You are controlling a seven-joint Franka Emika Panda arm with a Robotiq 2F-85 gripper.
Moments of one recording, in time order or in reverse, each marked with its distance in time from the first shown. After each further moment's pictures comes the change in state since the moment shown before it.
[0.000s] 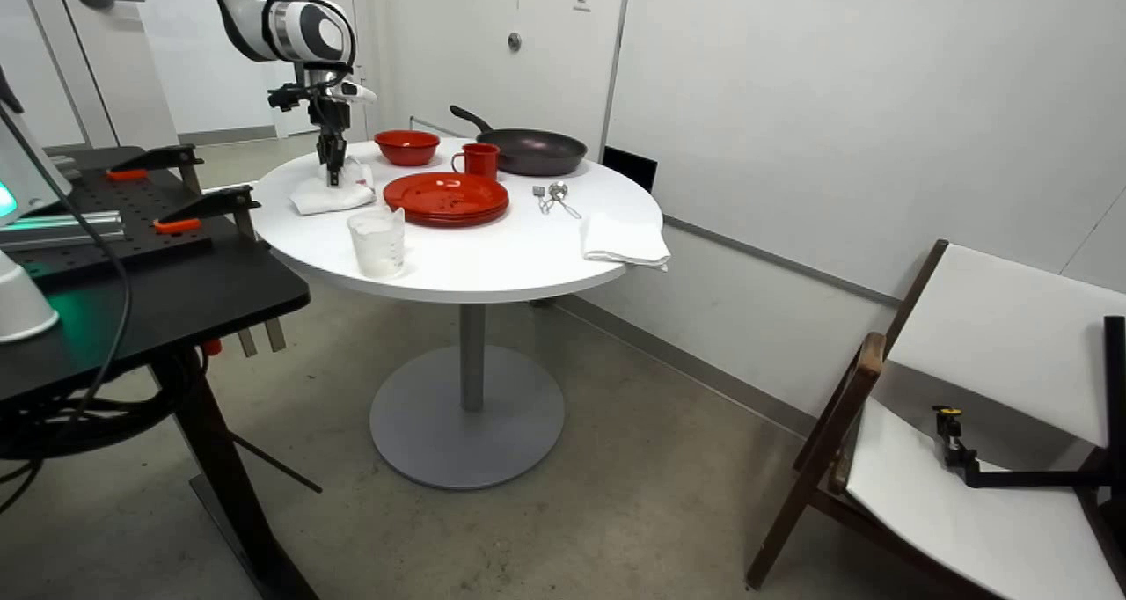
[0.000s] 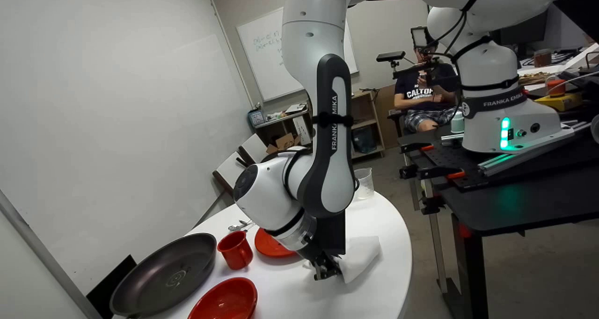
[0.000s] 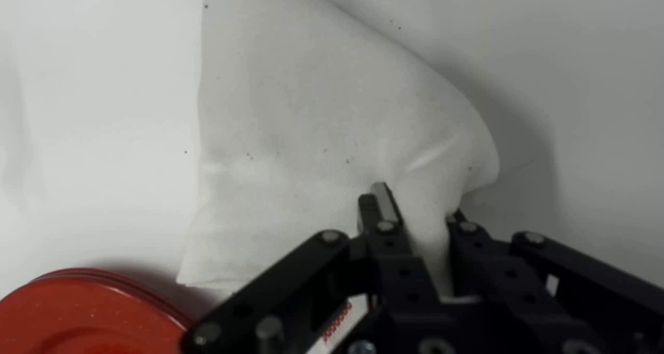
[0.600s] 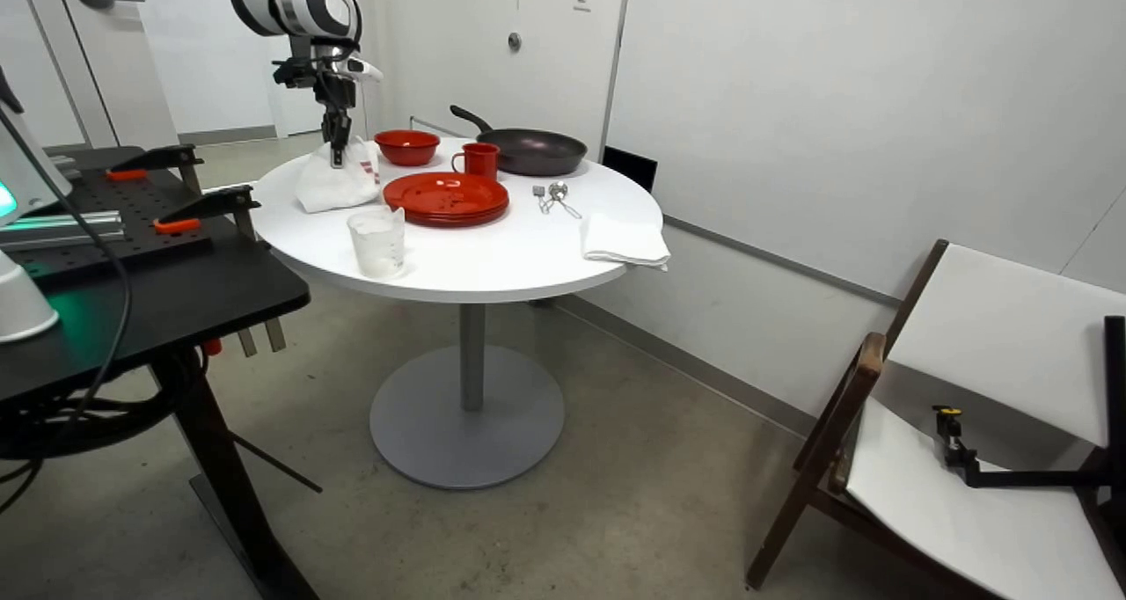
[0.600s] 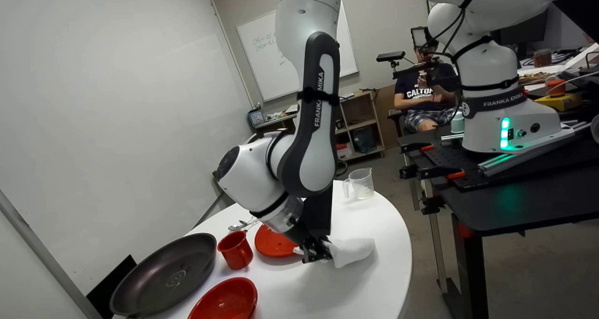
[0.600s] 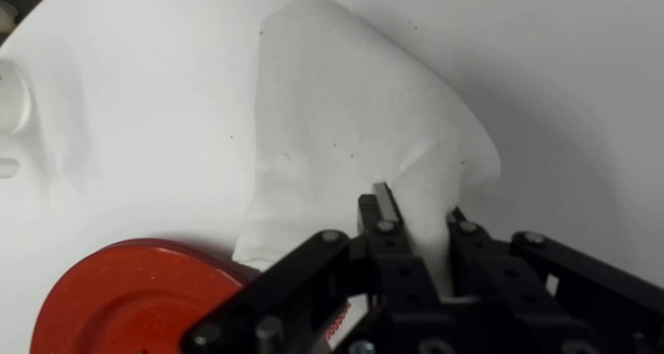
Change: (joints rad) arm -0.033 -0.084 0.012 0.000 0.000 -0.103 -0.015
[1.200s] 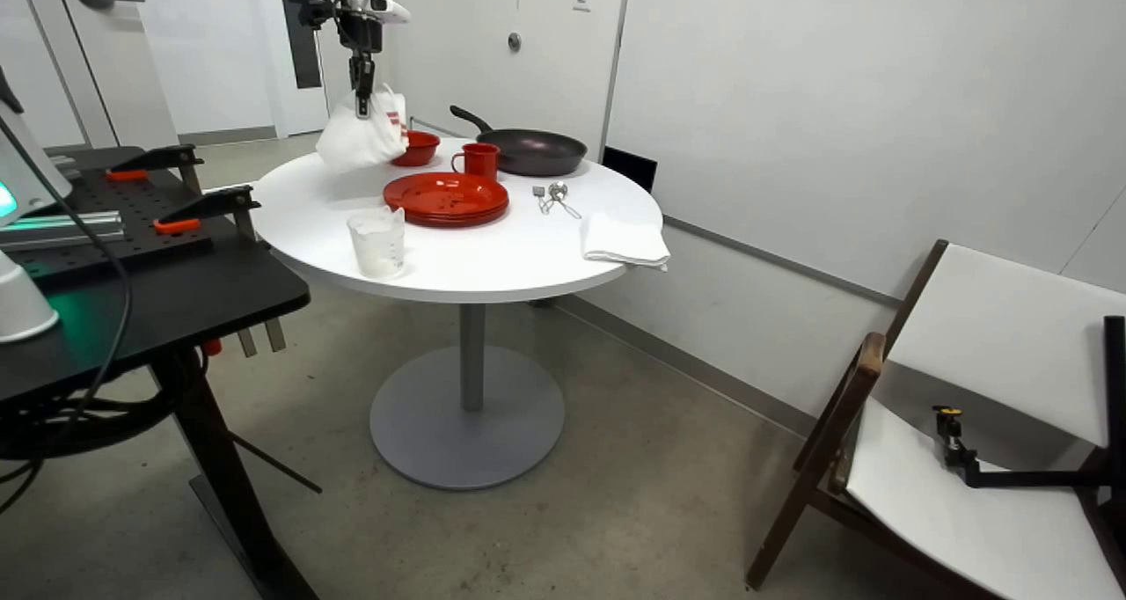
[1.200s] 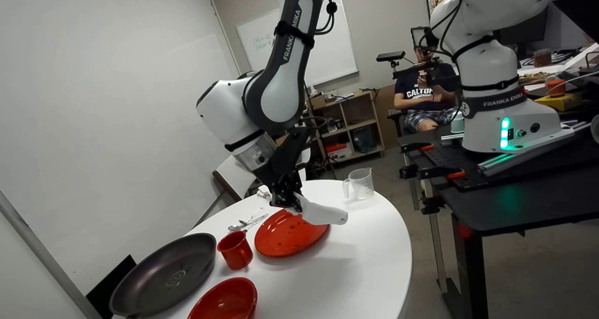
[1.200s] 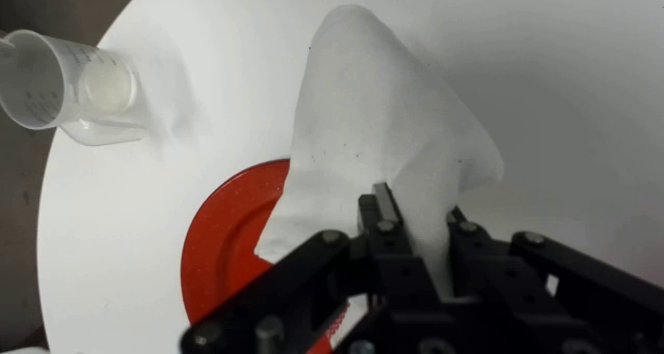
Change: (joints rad) arm -0.121 -0.260 -0.004 -0.103 0.002 -0.052 0.006
